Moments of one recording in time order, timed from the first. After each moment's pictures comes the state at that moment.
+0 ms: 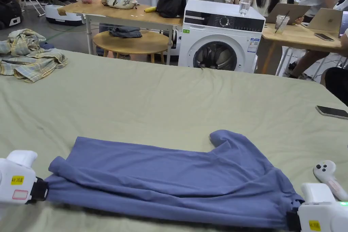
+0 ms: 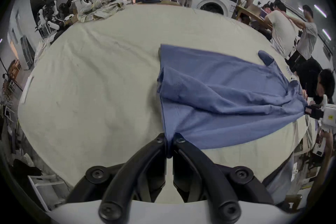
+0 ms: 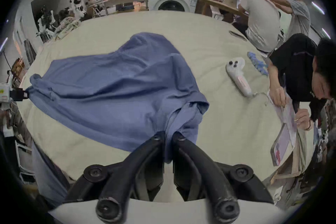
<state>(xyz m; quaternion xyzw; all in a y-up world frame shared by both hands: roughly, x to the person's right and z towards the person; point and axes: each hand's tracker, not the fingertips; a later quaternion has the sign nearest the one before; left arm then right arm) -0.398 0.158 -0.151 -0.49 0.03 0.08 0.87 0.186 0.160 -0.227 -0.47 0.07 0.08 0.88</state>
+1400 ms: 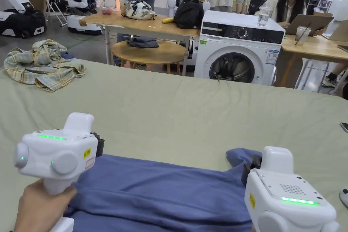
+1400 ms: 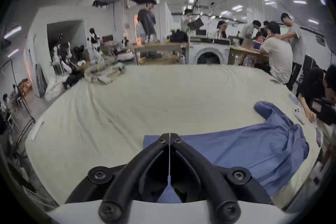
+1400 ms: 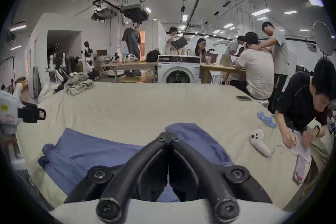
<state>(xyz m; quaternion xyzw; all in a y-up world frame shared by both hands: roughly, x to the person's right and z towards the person) -0.354 0.213 -0.249 -0.31 0.08 0.03 0.95 0.038 0.208 -0.255 -0.18 0.08 0.02 0.98</state>
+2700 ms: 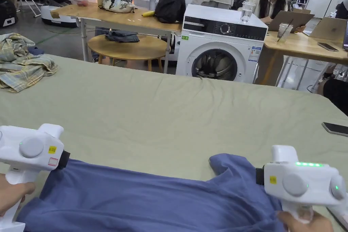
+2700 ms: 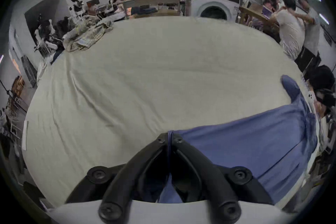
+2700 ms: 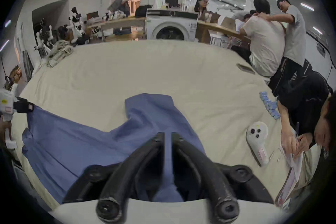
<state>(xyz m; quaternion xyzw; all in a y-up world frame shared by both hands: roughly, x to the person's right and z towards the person) -0.399 0.174 -0.330 -0.45 0.05 0.03 0.89 0.124 0.184 -0.420 -0.39 0.06 0.06 0.92</state>
